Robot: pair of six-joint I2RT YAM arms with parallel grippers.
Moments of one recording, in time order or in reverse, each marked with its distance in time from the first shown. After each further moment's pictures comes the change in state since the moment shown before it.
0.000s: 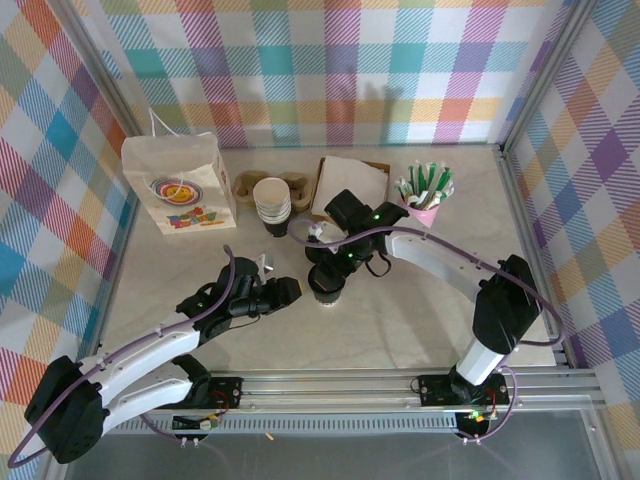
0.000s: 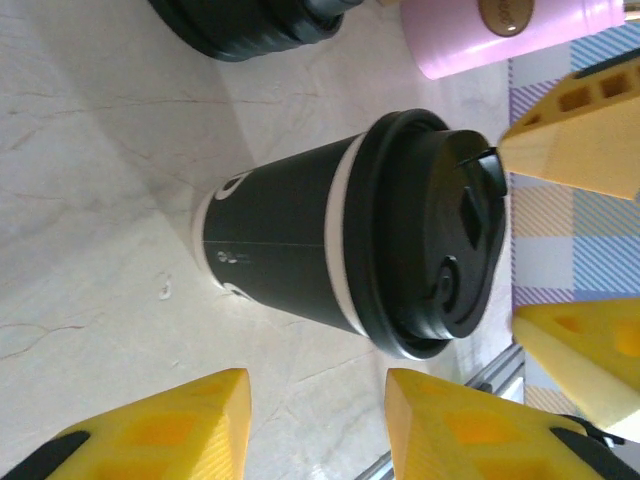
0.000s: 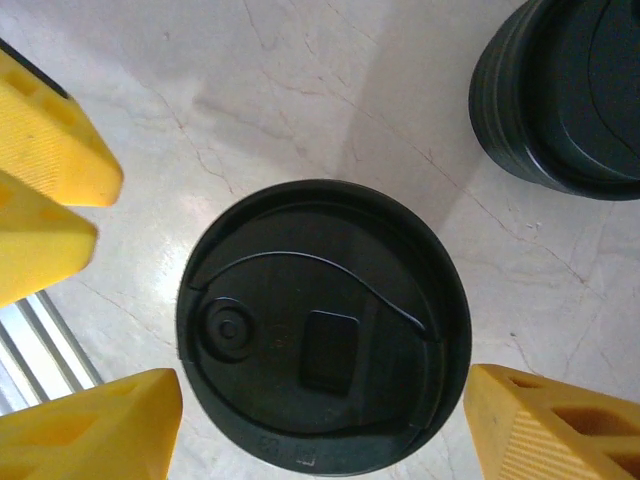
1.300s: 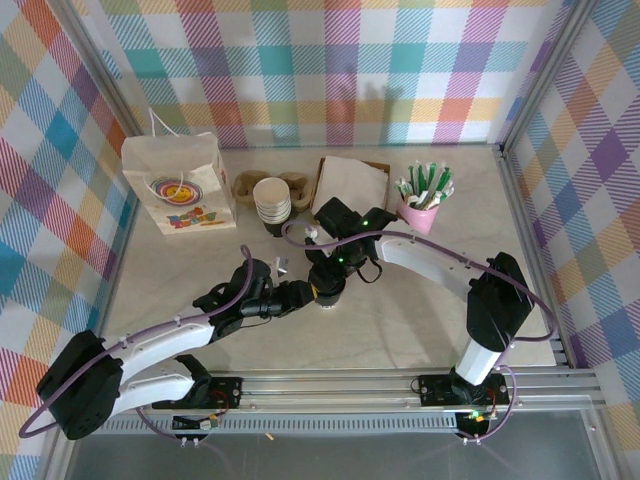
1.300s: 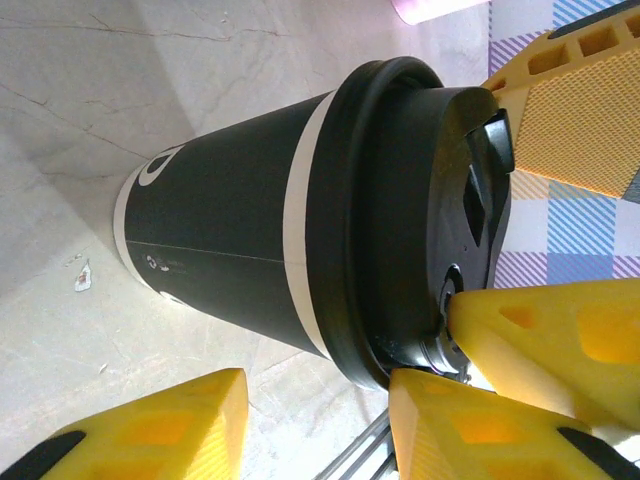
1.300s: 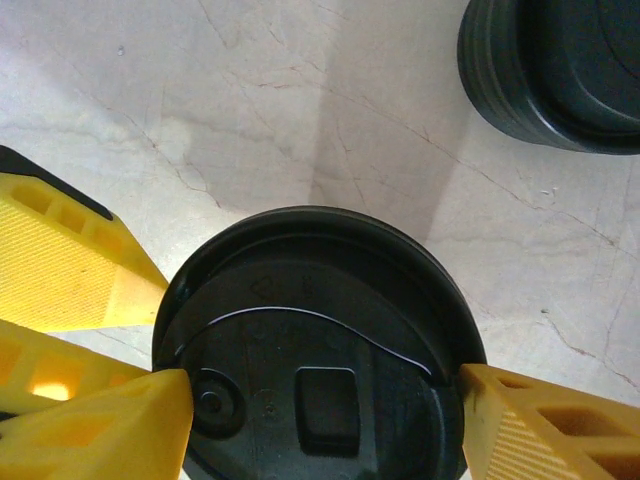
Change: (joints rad) left arm -0.047 0.148 -0.022 0.179 0.067 -0.043; right arm 0.052 0.032 -0.001 0.017 0.069 0.207
